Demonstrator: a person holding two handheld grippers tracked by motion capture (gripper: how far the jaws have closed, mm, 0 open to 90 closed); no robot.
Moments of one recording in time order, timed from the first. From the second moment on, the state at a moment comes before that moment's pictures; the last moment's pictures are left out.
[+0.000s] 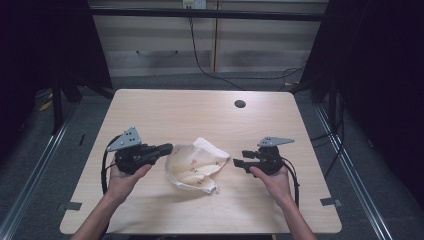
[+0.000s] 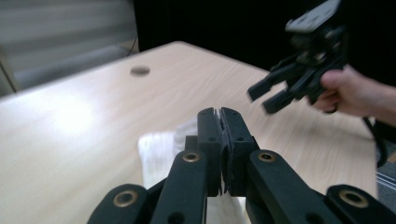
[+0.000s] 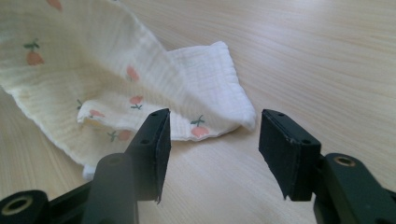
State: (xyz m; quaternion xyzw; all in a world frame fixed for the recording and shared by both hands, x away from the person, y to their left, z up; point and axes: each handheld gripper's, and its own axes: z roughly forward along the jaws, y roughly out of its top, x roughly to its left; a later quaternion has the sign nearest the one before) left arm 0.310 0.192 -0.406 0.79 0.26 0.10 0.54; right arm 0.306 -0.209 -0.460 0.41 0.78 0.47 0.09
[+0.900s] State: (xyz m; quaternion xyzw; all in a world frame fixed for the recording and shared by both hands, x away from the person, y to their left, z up) left arm 0.353 0.259 -0.478 0.80 0.40 0.13 0.44; right arm 0.326 -0.186 -0.474 0.38 0.81 0.45 0.08
